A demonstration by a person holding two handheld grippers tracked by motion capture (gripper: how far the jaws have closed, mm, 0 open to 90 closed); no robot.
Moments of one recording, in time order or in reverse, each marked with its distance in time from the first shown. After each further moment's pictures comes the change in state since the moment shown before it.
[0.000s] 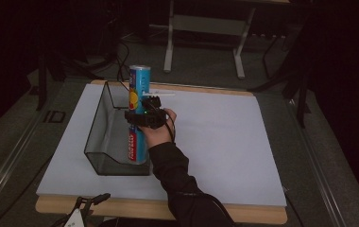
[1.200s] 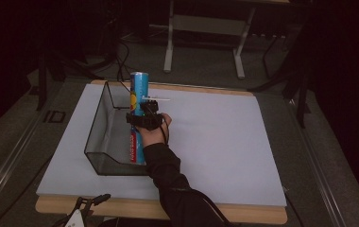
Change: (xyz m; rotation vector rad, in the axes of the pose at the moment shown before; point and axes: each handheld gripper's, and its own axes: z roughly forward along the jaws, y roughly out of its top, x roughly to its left) left arm -0.001 0.000 0.000 0.003 -0.005 0.006; right arm -0.018 -0.015 0.047 0.002 -0.095 0.095
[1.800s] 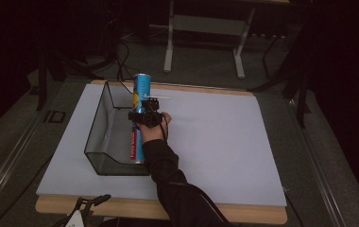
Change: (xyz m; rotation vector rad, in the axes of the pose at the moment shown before) left arm -0.001 0.000 -0.001 -0.004 -0.005 0.002; right arm -0.012 0.004 0.020 0.043 -0.043 0.066
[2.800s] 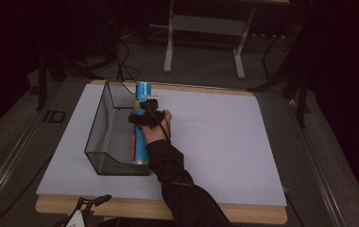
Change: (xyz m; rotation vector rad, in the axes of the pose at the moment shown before) left arm -0.001 0.000 0.001 0.005 -0.009 0.000; right arm 0.000 0.000 -0.002 -0.033 -0.123 -0.185
